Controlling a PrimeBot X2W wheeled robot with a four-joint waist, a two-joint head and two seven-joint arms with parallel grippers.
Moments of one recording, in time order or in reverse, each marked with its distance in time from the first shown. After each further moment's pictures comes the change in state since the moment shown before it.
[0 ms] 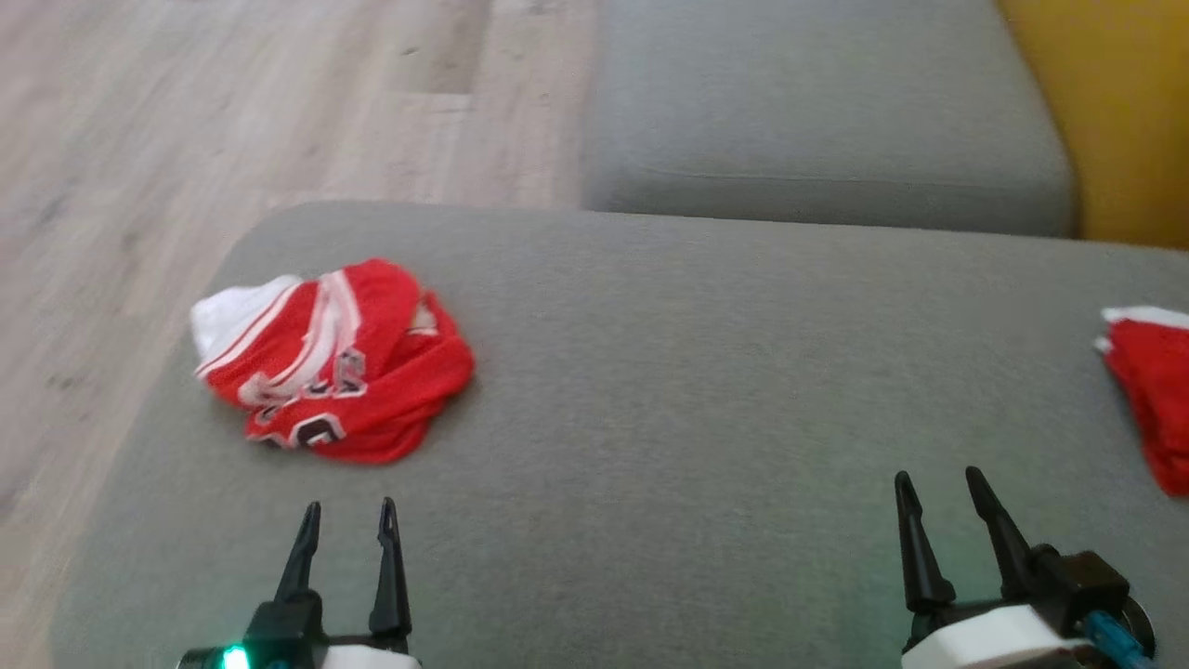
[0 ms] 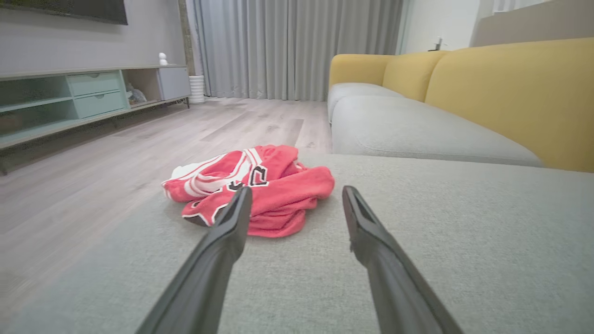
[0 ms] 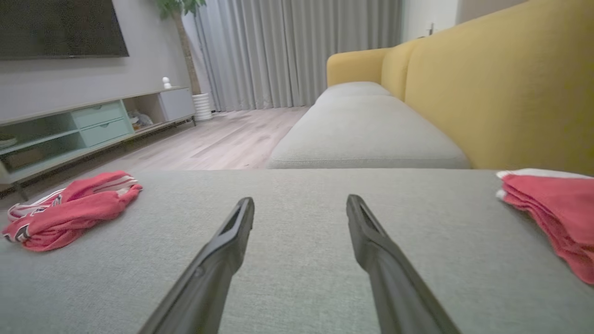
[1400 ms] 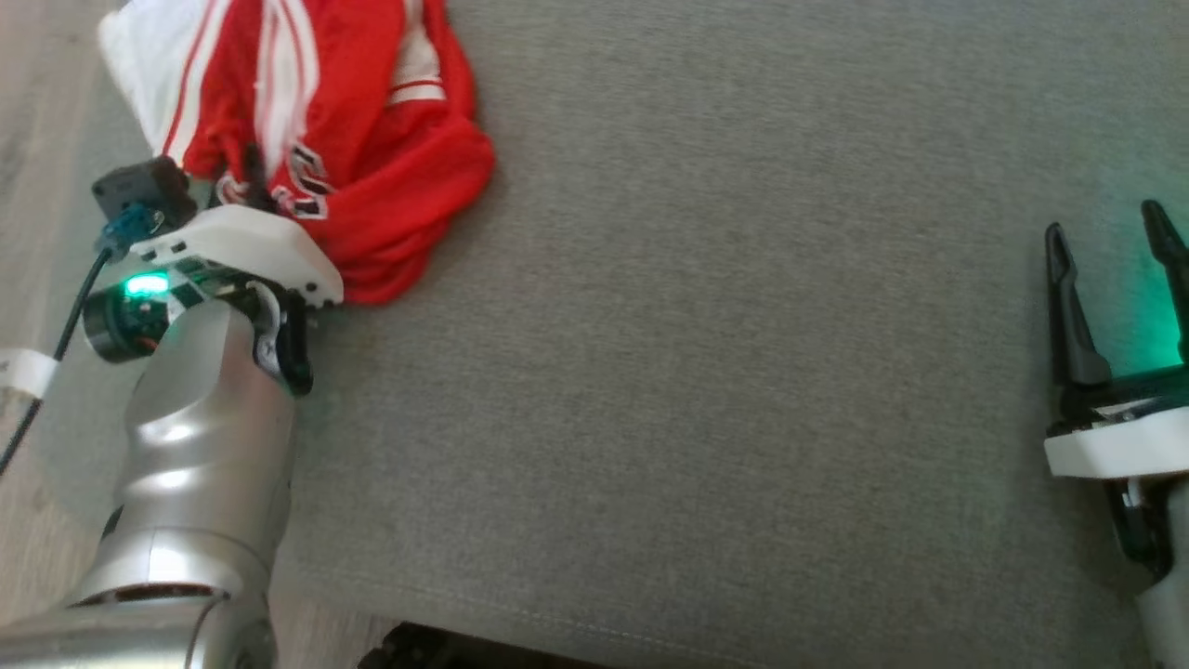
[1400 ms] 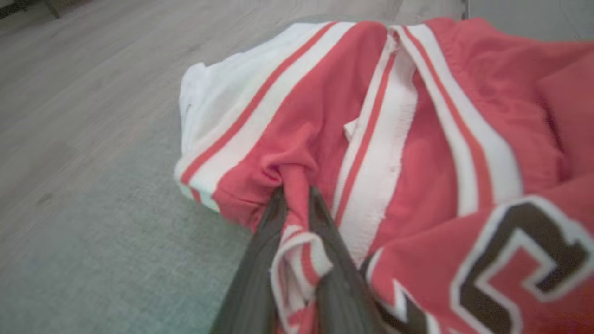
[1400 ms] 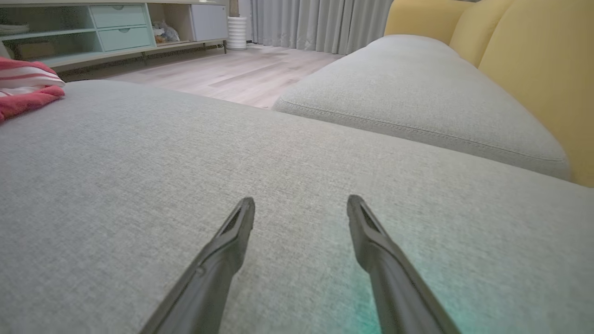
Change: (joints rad) left arm -0.983 0.010 0.225 0.830 -0.110 -0.116 0.141; right arm -0.281 -0.261 -0.050 -0.132 -0.063 0.000 -0.012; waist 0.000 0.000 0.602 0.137
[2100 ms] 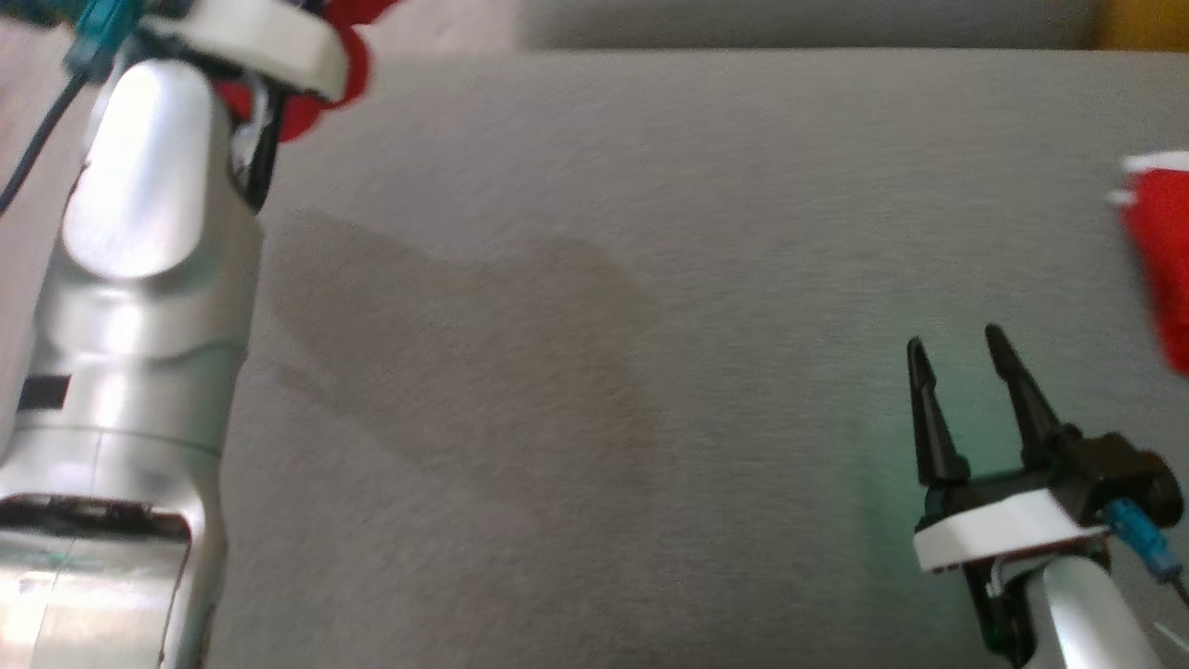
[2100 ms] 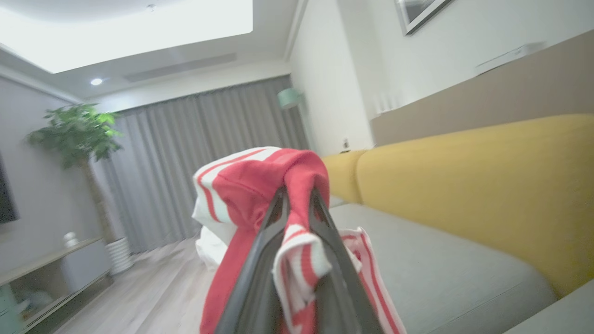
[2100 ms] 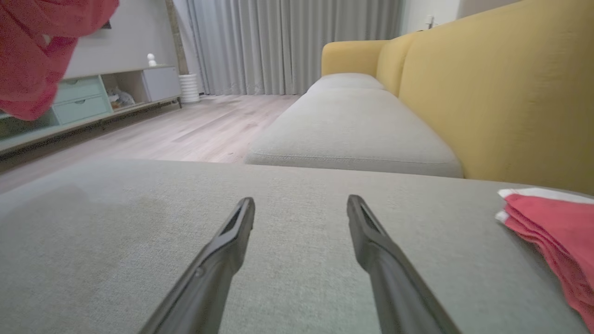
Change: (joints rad) left arm -0.169 0.073 -0.272 -0.401 0.188 -0.098 -0.107; right arm 0.085 0.199 0.065 0.095 0.016 0.000 0.002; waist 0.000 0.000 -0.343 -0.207
